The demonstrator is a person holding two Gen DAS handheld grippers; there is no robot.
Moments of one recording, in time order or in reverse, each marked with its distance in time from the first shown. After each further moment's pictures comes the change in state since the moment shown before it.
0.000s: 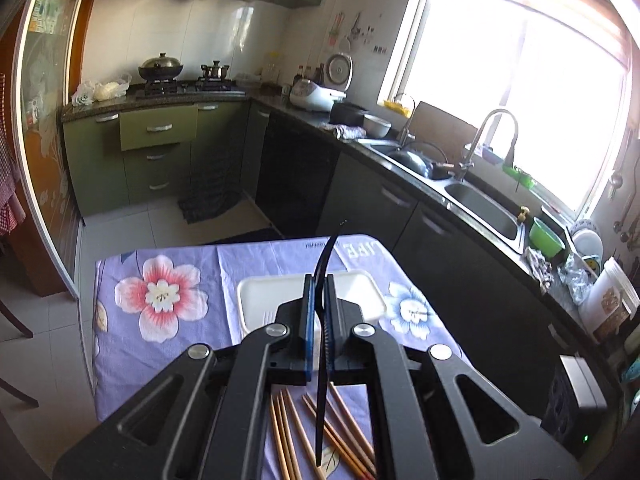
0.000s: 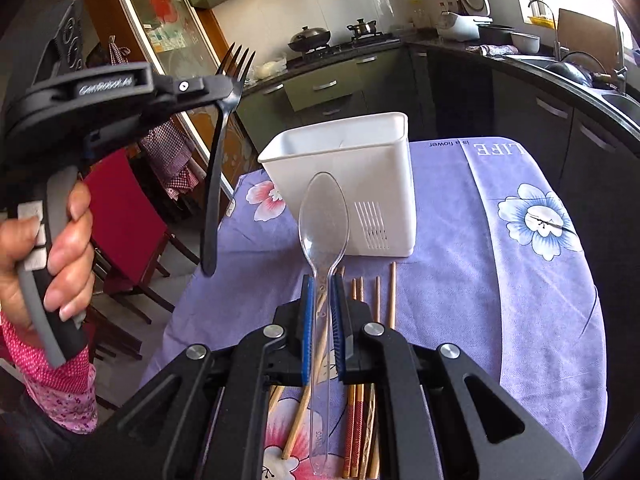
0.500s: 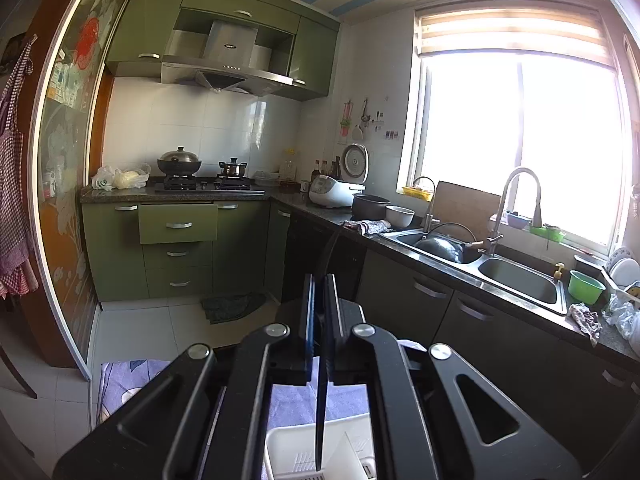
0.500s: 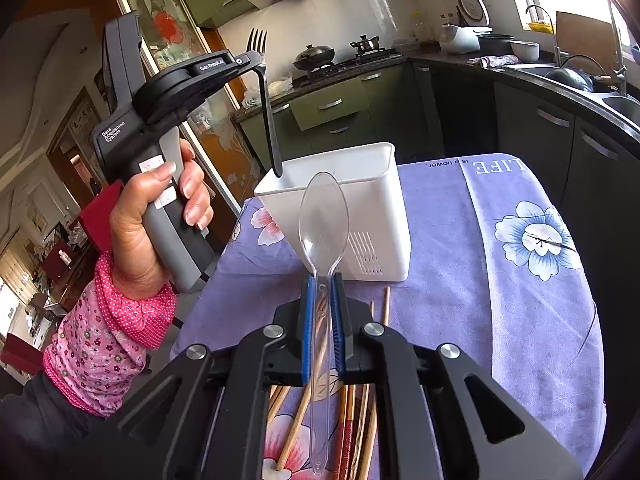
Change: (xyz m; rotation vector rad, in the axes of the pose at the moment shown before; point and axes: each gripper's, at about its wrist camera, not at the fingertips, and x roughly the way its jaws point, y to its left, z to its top) left arm 0.048 -0.001 0.030 0.072 -0.346 0.093; right arm -0.021 -0.015 0.013 0.010 -0.061 0.035
